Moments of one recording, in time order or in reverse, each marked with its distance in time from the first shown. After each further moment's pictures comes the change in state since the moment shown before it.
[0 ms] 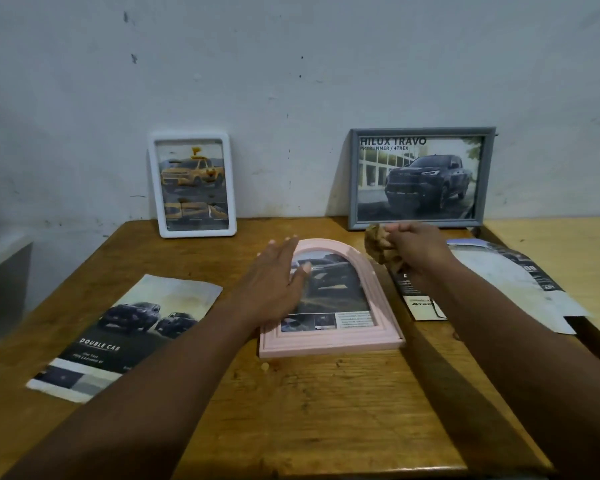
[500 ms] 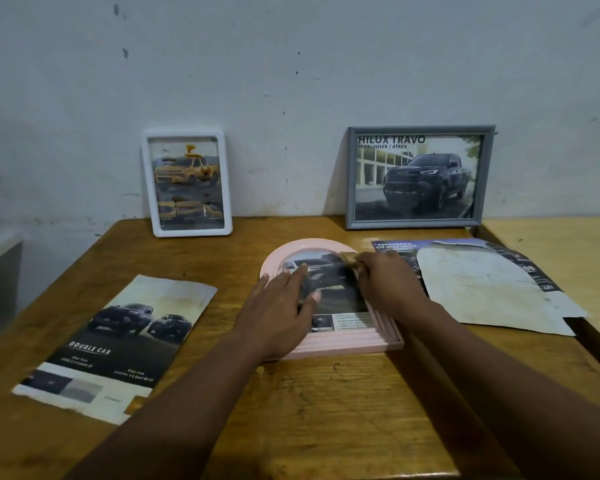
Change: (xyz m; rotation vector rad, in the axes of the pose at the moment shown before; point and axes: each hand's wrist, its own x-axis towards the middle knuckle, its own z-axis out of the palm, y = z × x) left_hand -0.021 0.002 0.033 0.060 -0.031 0.039; right_hand -0.011 0.043 0.023 -1.116 -0.002 -0.470
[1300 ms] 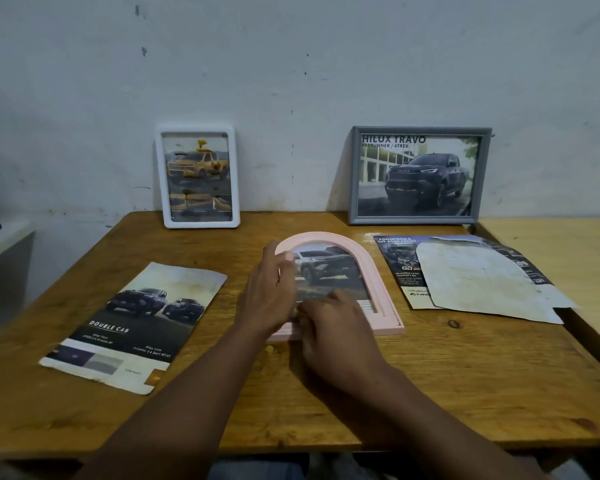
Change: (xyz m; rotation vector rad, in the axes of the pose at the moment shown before) left_hand -0.001 -0.009 0.004 -0.554 0.280 -0.266; right_hand -0.106 -0.101 0.006 0.120 0.013 -0.246
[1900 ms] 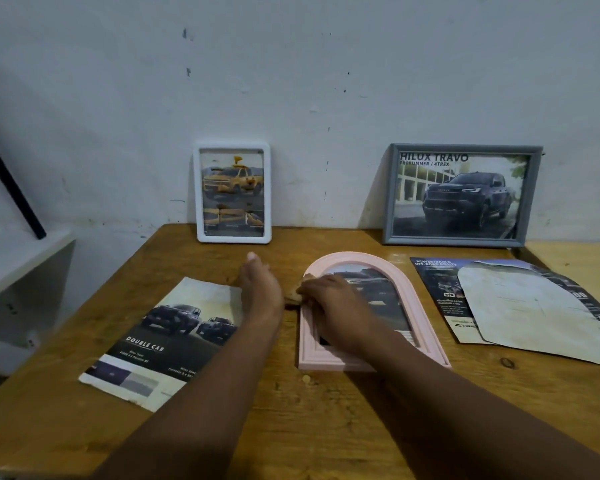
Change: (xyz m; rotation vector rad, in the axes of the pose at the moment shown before) left_hand 0.036 -0.002 -0.037 -0.645 0.359 -0.390; right_hand 0.096 0.019 0.037 -0.017 -0.093 -0.165
